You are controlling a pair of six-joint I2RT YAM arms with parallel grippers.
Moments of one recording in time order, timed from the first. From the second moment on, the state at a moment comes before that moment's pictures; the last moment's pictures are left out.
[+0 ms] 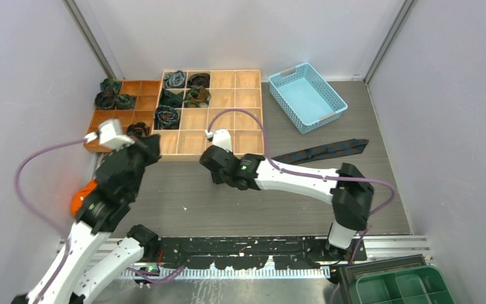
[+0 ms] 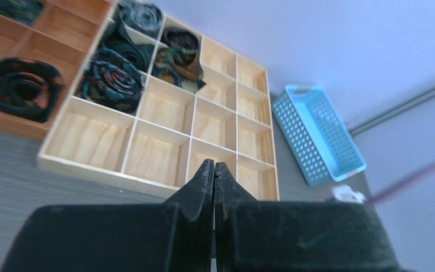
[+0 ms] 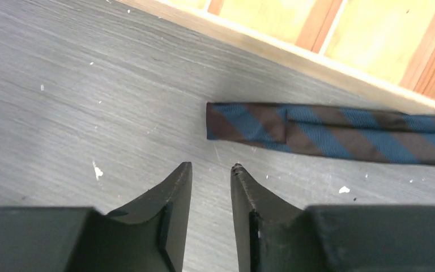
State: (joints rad) left arm -0.52 0.67 0.86 -0.33 -0.48 -0.60; right arm 1.14 1.66 1.29 -0.45 0.45 0.65
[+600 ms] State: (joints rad) left arm -0.52 0.40 0.90 -0.77 -0.62 -0.61; right arm 1.19 2.13 1.70 -0.72 0.59 0.53
